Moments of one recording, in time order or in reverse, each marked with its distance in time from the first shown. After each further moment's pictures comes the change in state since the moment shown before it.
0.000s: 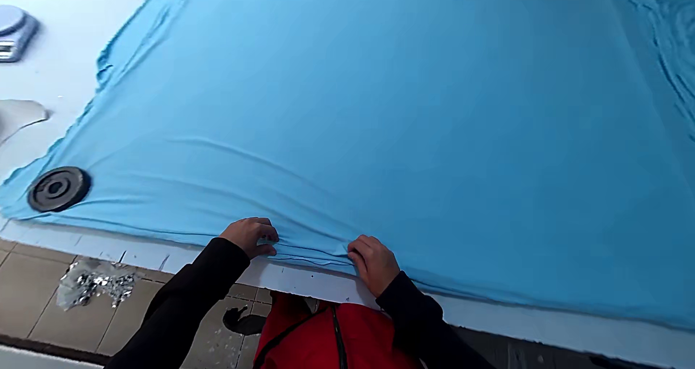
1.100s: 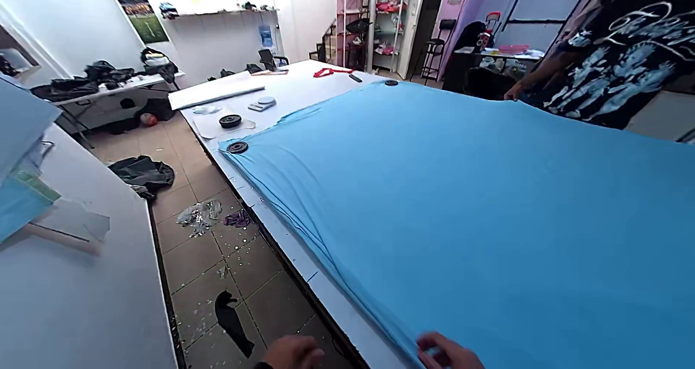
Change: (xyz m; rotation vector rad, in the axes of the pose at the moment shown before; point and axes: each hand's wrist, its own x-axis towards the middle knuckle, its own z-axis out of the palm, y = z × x) left_hand -0.026 0.479 0.289 -0.462 0.594 -0.453; right_hand -0.214 0.285 -0.241 0.269 -0.337 -0.264
